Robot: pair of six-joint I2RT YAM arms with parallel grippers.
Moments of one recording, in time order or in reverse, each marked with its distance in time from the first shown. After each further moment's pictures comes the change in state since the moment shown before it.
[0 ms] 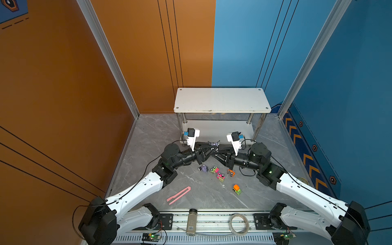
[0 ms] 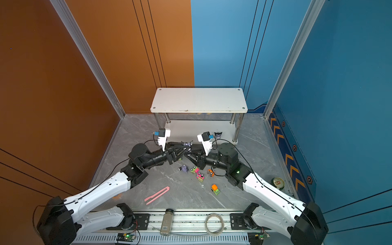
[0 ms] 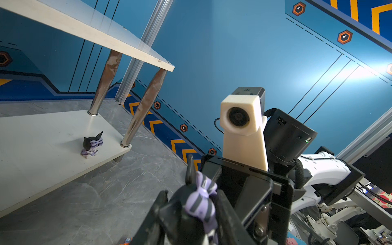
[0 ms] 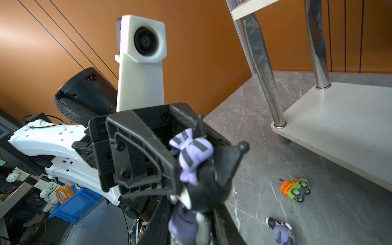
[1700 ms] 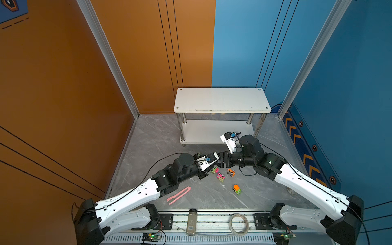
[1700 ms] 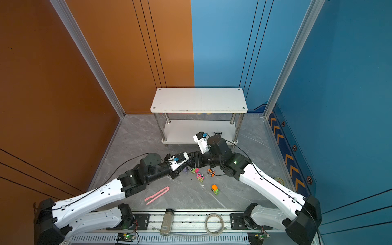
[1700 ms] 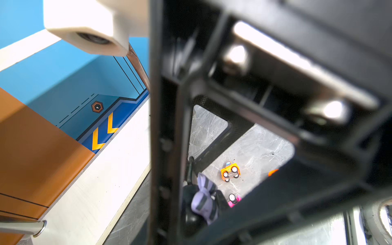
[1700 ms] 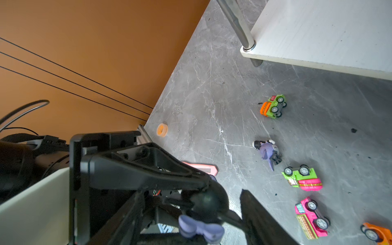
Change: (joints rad) left arm -0.277 -0.097 0.051 -0.555 -0.492 0.978; right arm 0.041 0.106 0.291 -0.625 0.098 0.101
